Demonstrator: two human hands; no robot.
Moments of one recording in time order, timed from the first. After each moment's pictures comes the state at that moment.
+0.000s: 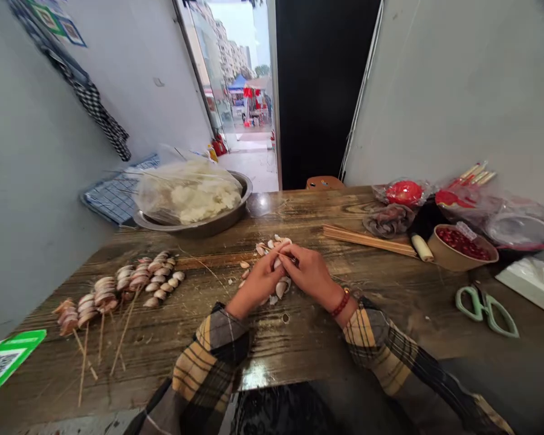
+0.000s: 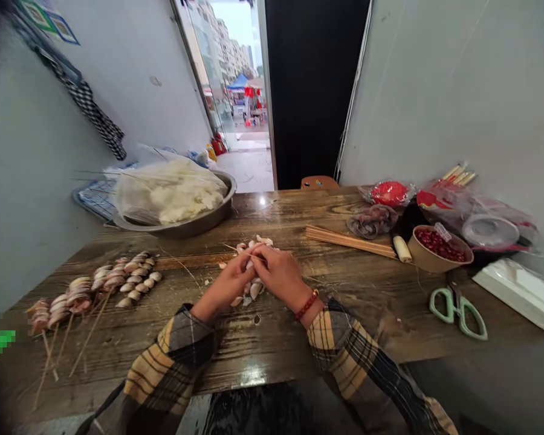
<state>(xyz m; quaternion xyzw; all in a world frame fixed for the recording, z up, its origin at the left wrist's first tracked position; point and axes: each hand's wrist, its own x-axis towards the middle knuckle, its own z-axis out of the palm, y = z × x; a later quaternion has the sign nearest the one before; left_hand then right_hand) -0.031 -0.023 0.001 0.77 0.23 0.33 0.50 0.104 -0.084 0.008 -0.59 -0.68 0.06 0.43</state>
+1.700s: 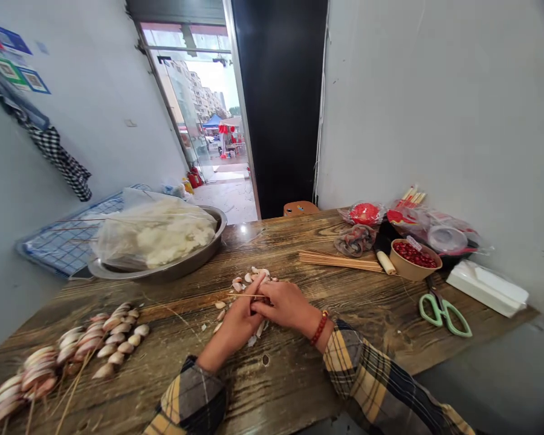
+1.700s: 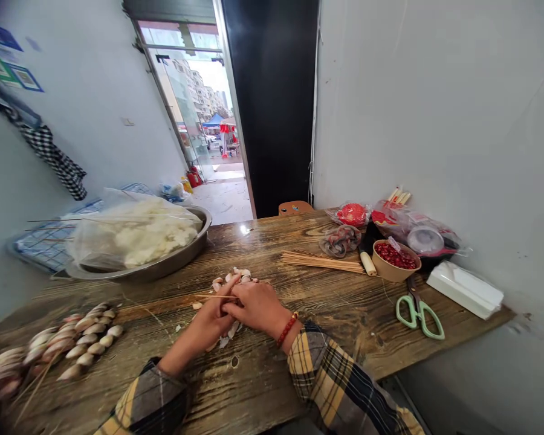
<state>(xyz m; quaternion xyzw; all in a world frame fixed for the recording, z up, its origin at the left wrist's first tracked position) -0.035 -0.025 0.009 0.67 0.27 0.34 0.60 0.106 -0.080 0.016 -0.60 -0.75 0.02 0.28</state>
